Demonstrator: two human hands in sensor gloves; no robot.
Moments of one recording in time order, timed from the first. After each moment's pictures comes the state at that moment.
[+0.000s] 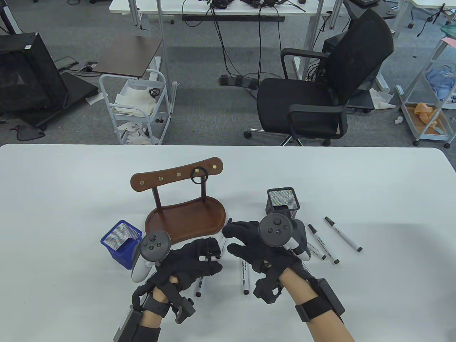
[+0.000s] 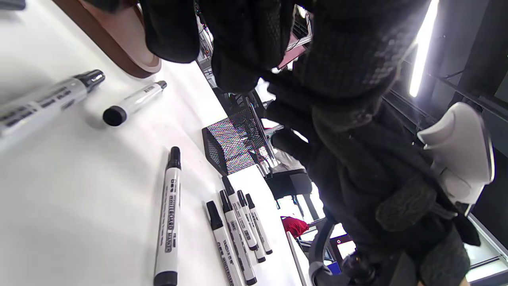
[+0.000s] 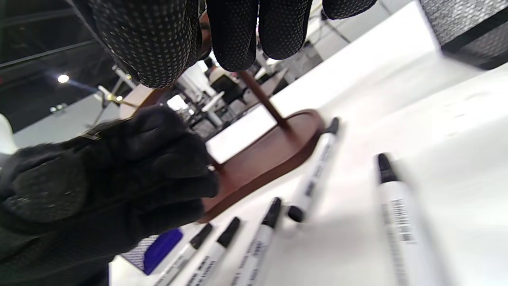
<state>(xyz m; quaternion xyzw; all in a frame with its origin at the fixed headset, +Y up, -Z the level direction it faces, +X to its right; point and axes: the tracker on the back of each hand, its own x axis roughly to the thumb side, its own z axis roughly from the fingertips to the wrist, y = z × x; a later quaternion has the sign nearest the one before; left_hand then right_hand) -0.158 -0.717 -0.327 -0.14 -0.20 0.53 0.81 0.102 -0.664 -0.353 0.20 0.10 0.92 0.33</state>
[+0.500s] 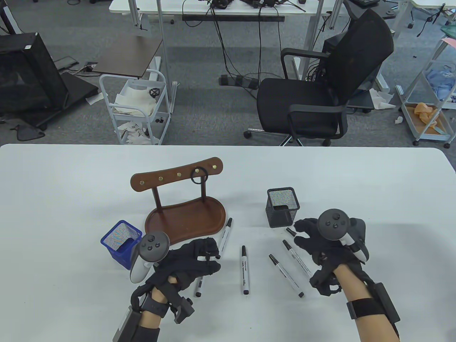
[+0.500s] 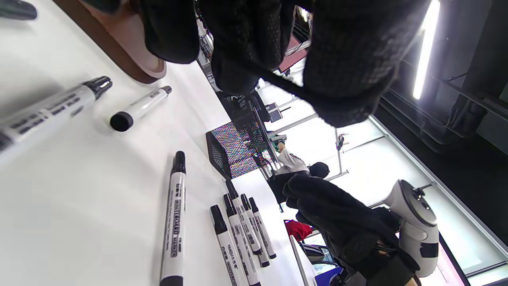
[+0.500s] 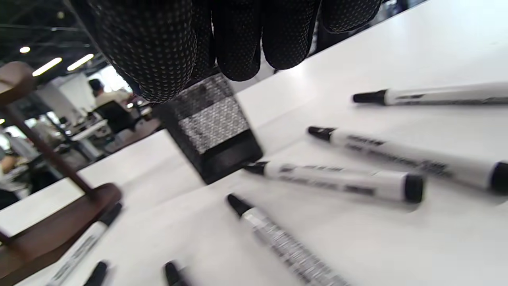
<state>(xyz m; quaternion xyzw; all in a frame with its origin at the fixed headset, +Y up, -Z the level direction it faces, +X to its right) -0.161 -0.718 -0.326 -0.13 -0.20 0.53 0.81 0.248 -0.670 -0.378 -0.01 0.07 0.97 0.23</state>
